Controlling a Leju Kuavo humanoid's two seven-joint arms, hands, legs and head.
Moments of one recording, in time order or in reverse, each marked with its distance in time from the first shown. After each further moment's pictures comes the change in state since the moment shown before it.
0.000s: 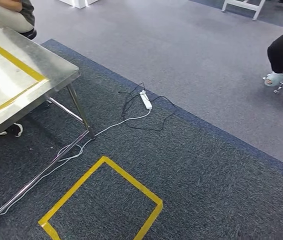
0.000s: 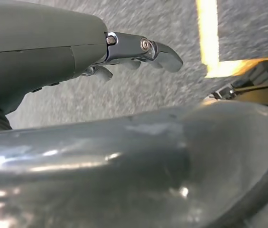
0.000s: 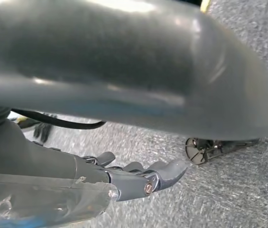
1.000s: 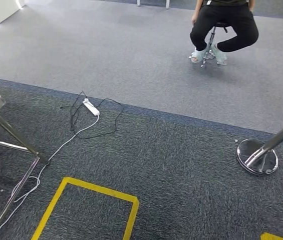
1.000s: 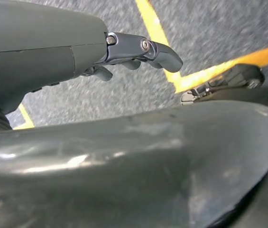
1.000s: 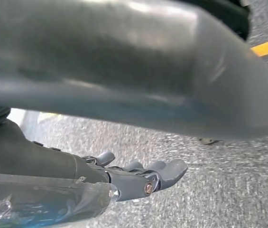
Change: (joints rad) left arm 0.005 -0.119 0.143 -0.131 -0.003 -0.016 0.029; right arm -0.004 -0.090 -0.001 0.078 0.099 -0.002 -0.001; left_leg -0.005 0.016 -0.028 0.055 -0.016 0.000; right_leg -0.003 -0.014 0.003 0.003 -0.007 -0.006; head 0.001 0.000
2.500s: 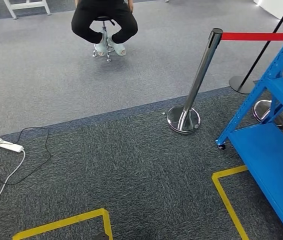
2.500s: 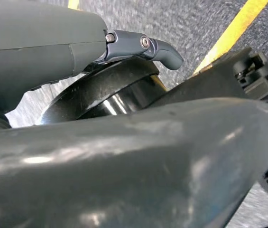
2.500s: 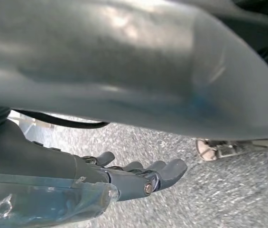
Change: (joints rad) left arm 0.046 -0.127 -0.406 -0.028 0.359 0.162 0.202; right arm 0.010 0.140 0.006 -0.134 -0.009 -0.029 0.066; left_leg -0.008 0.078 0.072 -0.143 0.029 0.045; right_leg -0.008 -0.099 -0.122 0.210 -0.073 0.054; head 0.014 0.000
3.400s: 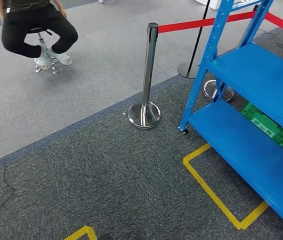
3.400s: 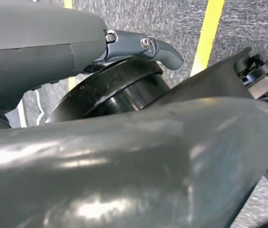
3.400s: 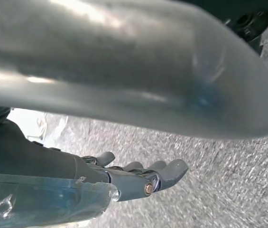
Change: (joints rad) left arm 0.063 -0.001 -0.183 -0.131 0.059 -0.019 0.075; right arm 0.001 0.010 -0.036 -0.073 0.021 -0.052 0.068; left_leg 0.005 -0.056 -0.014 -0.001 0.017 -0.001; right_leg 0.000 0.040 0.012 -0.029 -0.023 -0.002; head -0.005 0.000
